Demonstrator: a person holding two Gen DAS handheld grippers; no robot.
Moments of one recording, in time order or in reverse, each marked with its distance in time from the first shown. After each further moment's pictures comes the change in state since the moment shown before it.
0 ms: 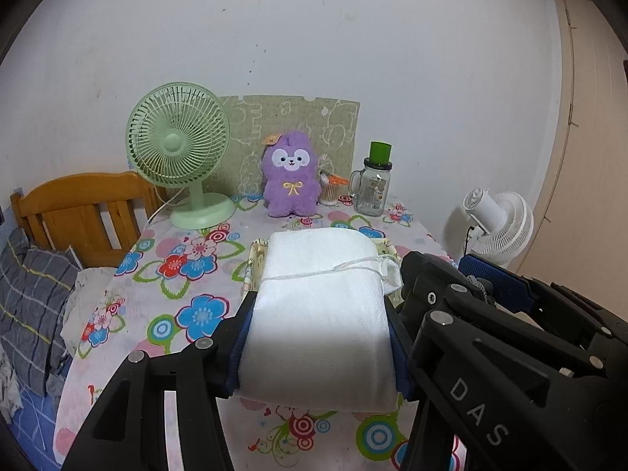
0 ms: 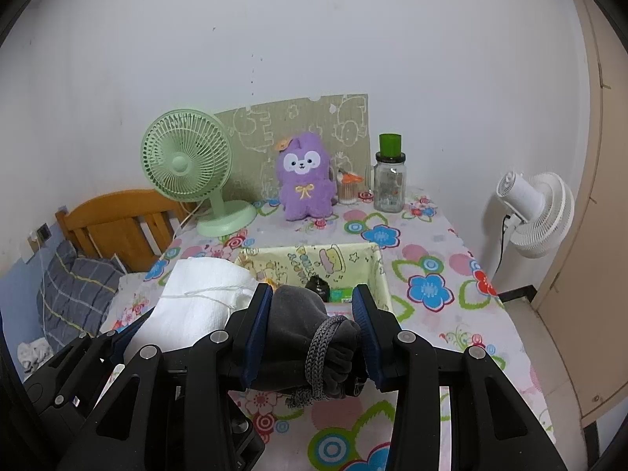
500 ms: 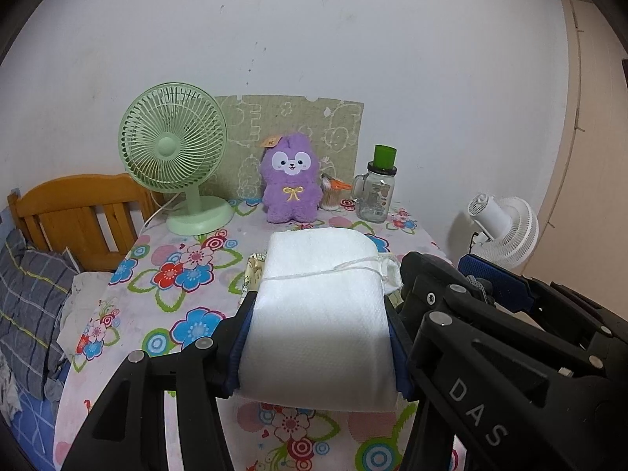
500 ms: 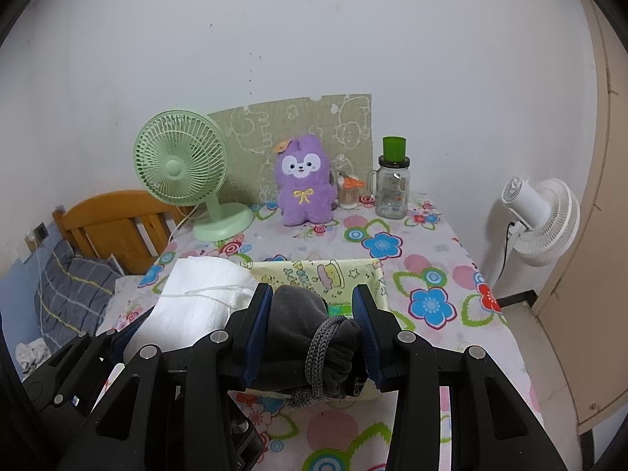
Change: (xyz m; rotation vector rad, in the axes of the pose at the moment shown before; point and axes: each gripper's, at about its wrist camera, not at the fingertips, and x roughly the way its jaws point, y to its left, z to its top) left arm 0.021 0.001 0.019 -0.013 0.007 0.005; right arm 0.022 -0.003 0.020 -0.013 0.012 0.004
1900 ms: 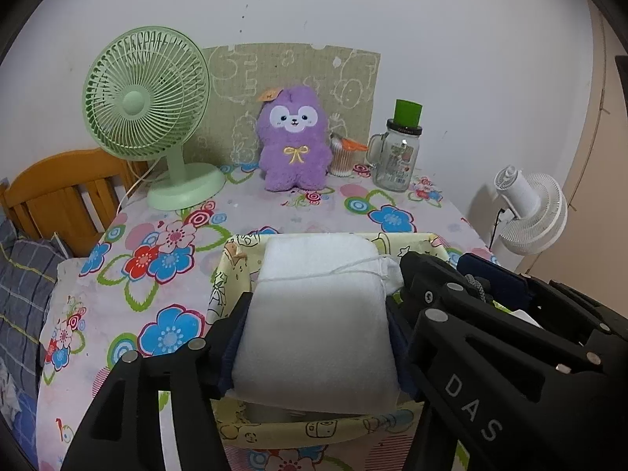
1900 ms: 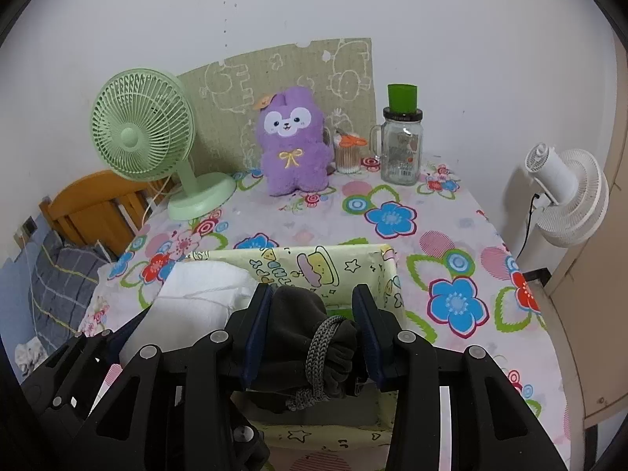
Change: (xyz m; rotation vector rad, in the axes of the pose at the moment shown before) left arm 0.099 0.004 0.000 0.000 0.127 0.028; right arm 0.106 -0.023 0.001 0.027 0.132 0.016
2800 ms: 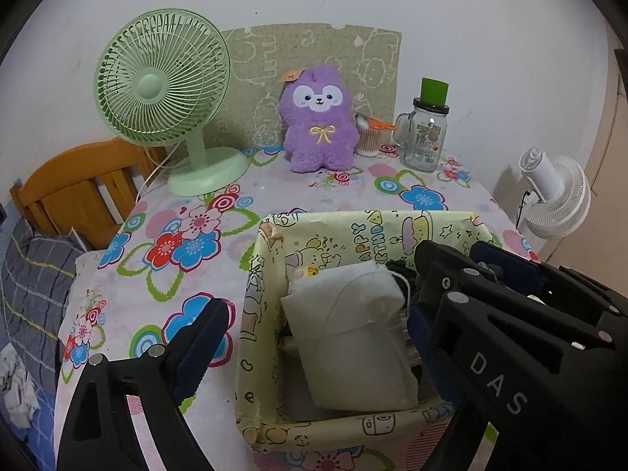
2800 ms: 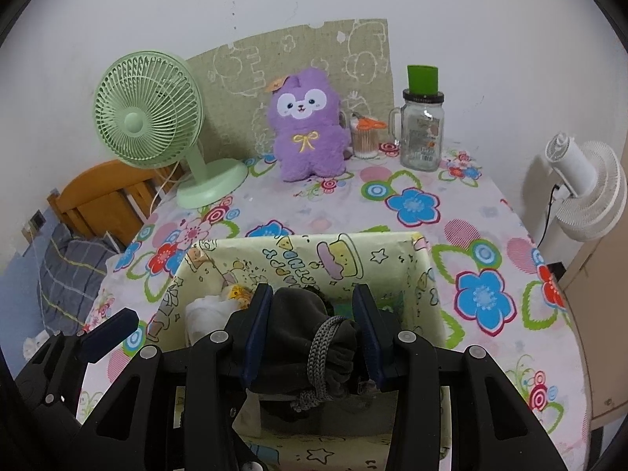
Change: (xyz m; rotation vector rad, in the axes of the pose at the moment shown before) left arm 0.012 0.017 -0.006 0.018 0.061 0.084; right arm 0.026 0.007 -0.002 0.004 0.049 0.054
